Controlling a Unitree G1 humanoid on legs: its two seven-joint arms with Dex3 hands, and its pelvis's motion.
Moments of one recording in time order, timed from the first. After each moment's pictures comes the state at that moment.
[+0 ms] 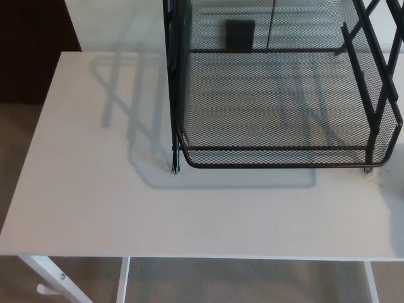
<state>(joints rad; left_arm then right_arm) 0.16 0.65 0.42 0.80 -0.14 0.22 -0.26 -0.07 -1.13 0.04 0.12 -0.11 0.12 0.41</state>
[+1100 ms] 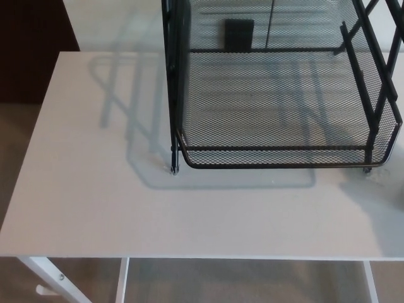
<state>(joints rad) 0.18 0.65 0.40 0.81 -0.13 0.19 -0.24 -0.06 -0.94 -0.31 0.03 0.01 0.04 0.46</state>
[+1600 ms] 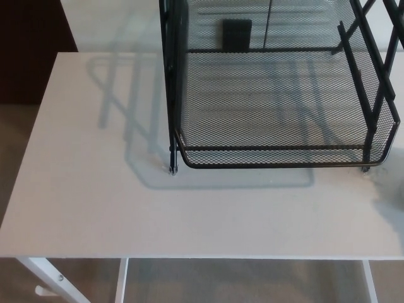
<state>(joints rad) 0.19 0.66 0.40 0.79 -0.13 0.18 -0.24 0.07 -0.94 -0.40 0.04 0.03 0.01 0.50</state>
